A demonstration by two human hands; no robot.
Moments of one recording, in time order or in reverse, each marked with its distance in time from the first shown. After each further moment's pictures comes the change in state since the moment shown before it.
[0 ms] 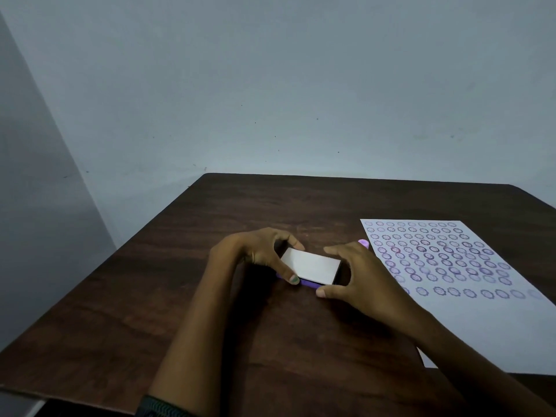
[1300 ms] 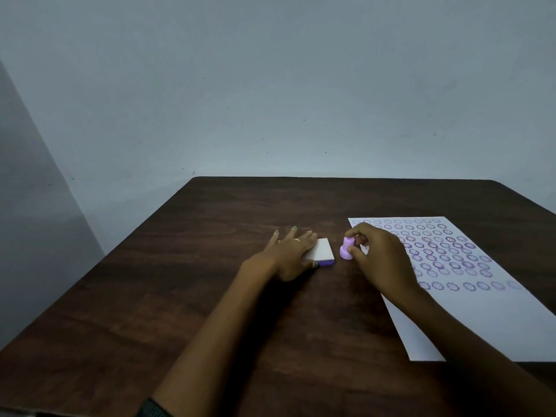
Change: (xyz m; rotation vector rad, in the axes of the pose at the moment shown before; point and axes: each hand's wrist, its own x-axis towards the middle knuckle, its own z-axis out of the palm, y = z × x) left_hand 0.028 0.036 0.047 0.496 0.109 0.042; right_hand 0.025 0.048 -0.010 -0.020 0.454 0.031
